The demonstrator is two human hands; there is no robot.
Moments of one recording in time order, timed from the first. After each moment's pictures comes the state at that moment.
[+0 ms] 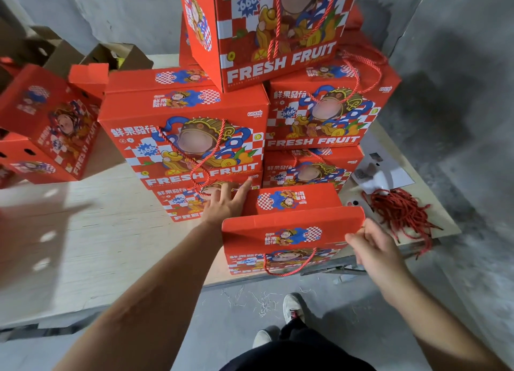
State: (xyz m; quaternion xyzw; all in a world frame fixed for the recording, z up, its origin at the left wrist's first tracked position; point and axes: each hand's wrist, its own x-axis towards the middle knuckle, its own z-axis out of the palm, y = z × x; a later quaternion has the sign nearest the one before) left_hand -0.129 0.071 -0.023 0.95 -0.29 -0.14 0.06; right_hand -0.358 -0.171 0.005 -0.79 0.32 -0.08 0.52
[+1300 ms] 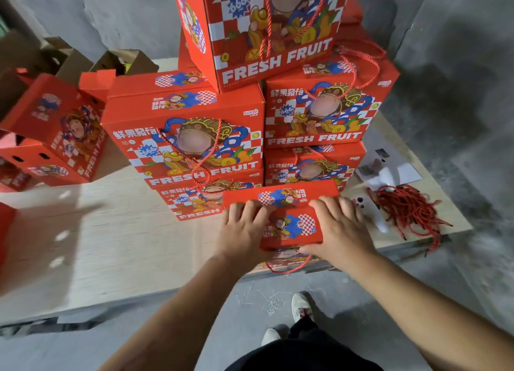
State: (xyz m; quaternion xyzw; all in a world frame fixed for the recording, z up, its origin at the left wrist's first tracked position) left_hand -0.205 0.070 -0.022 0.92 -0.39 0.03 0.06; right_hand -0.304 -0.157 -0.025 -0.99 0.07 -0.09 0.01
